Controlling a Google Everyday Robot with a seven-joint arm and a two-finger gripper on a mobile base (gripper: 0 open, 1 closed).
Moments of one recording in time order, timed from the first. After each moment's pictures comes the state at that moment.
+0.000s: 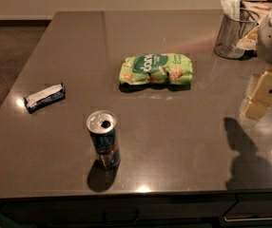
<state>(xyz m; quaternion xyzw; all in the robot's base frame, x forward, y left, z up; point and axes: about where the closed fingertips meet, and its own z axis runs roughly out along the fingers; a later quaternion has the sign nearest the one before) 0.438 -0.217 0.977 -0.60 0.78 -0.03 0.16</state>
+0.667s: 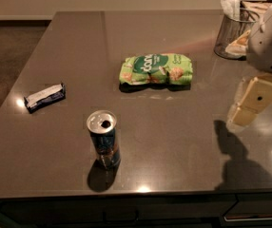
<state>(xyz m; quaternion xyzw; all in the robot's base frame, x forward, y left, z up) 0.430 -0.193 0.972 -0.61 0.77 -0.01 0.18</state>
